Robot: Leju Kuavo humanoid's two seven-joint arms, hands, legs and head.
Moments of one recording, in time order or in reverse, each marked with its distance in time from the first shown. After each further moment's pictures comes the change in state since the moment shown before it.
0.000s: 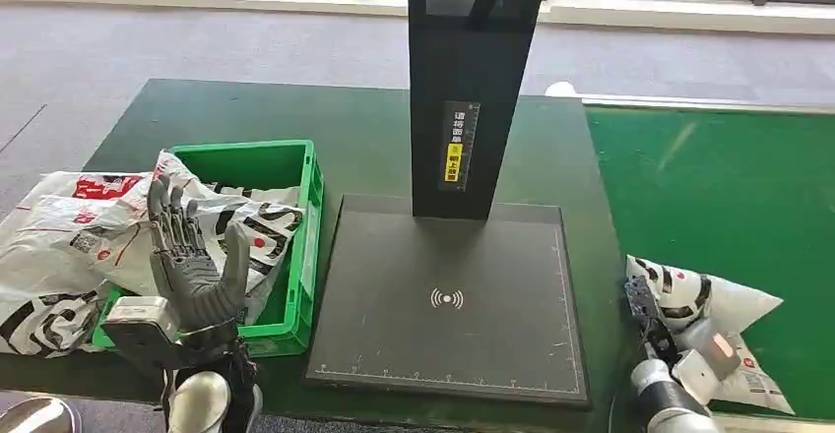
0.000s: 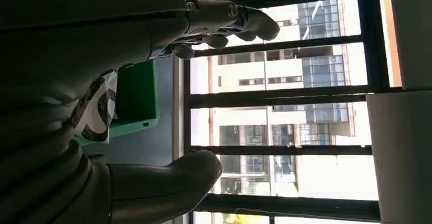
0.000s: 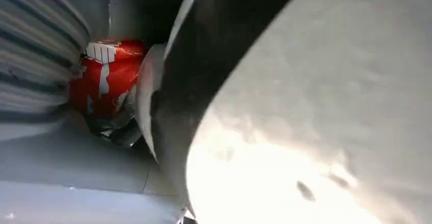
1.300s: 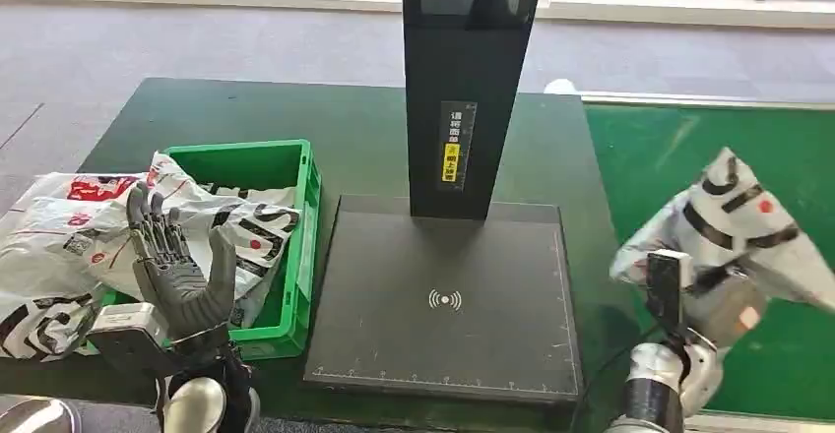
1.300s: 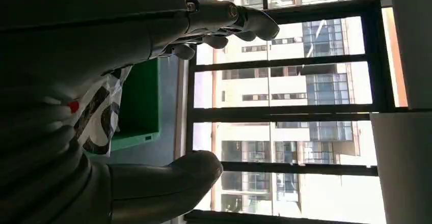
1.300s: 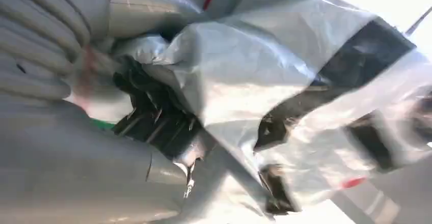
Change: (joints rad) left arm 0.021 -0.001 -0.002 -0.025 0.013 0.080 0.000; right arm 0.160 0.355 0.079 -0.745 -0.663 -0.037 -0.898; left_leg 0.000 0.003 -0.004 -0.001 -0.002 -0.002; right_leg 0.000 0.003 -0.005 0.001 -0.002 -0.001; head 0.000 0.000
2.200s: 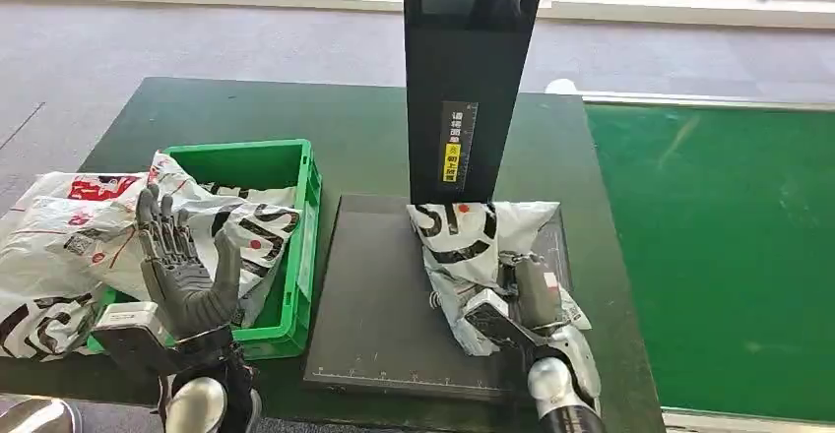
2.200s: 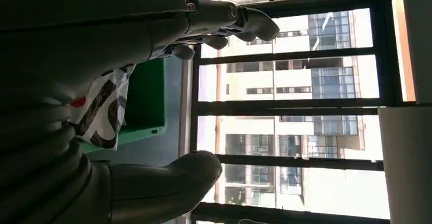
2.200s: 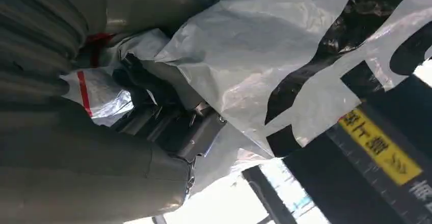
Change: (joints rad) left arm -0.001 0.011 0.000 0.019 0.023 -0.032 0.000; right arm 0.179 -0.040 0.644 0.010 0.019 0.324 0.034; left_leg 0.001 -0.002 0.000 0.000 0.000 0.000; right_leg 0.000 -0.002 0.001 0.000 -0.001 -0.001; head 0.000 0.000
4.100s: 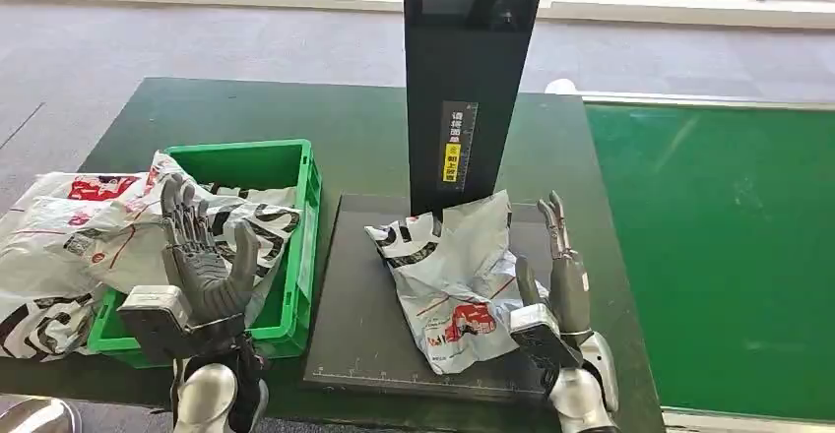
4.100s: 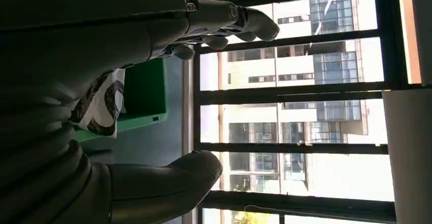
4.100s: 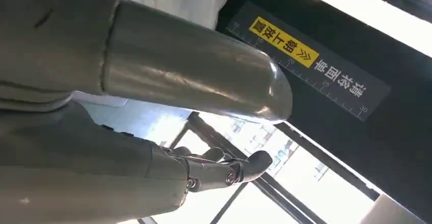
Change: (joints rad) left arm -0.055 0.001 0.000 0.076 -0.010 -0.028 0.000; right arm 0.098 -0.094 0.150 -0.261 -0.360 -0.033 -0.035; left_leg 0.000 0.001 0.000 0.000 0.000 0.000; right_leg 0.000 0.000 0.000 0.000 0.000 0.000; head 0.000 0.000
